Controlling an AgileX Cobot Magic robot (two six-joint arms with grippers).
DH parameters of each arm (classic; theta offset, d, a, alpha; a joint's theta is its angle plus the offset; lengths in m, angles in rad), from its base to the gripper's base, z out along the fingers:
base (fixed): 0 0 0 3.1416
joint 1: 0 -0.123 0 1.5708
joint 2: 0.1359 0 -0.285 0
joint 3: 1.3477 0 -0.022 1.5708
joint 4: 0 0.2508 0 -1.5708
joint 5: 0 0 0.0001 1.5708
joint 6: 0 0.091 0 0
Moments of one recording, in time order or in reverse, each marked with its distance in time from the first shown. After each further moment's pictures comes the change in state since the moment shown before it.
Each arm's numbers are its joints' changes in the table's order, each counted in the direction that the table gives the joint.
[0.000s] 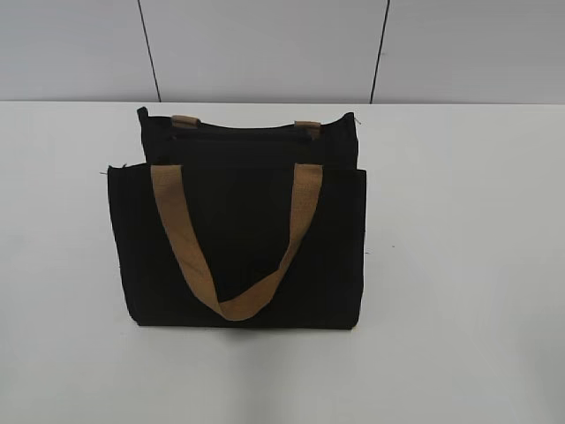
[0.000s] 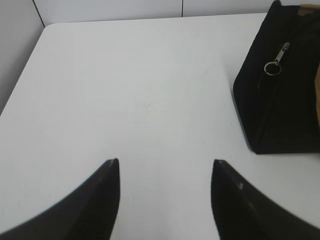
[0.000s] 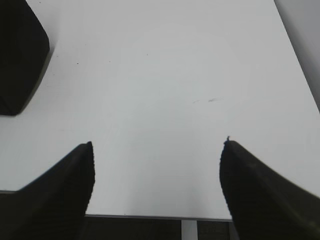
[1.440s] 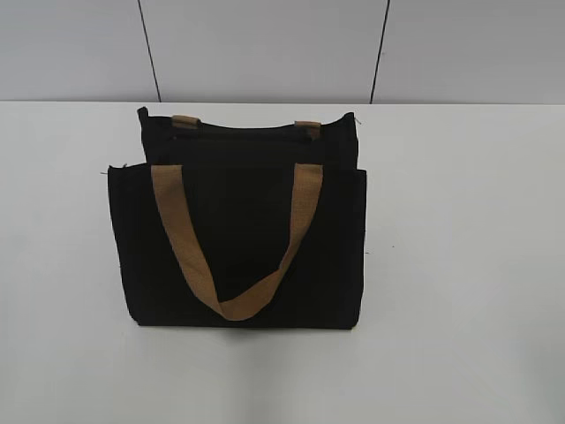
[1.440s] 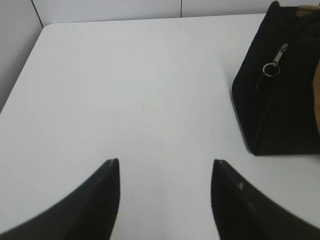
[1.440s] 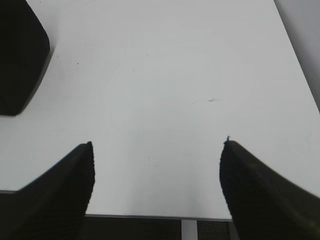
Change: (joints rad) left arm 0.000 0.013 -0.007 -0.003 -0.014 0.000; right arm 0.000 0.000 0.000 0.000 0.000 0.000
